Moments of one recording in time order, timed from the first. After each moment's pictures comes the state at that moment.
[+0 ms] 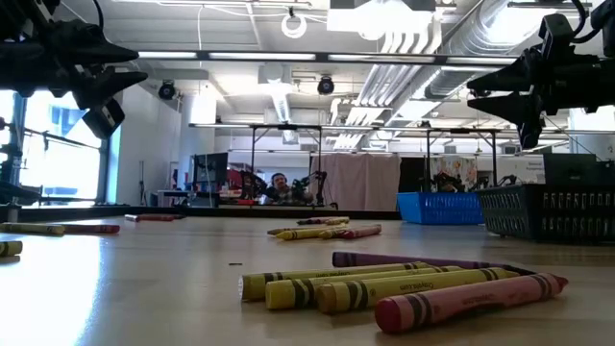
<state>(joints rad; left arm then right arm) -0.07 0.00 0.01 0.01 0.00 -0.66 -0.11 0.01 0.01 0.05 0.25 0.58</state>
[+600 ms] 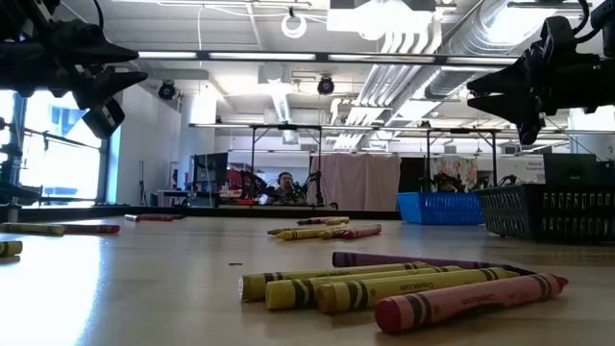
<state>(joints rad) -0.07 0.00 0.01 0.01 0.00 -0.66 -0.11 0.01 0.01 0.05 0.25 0.44</state>
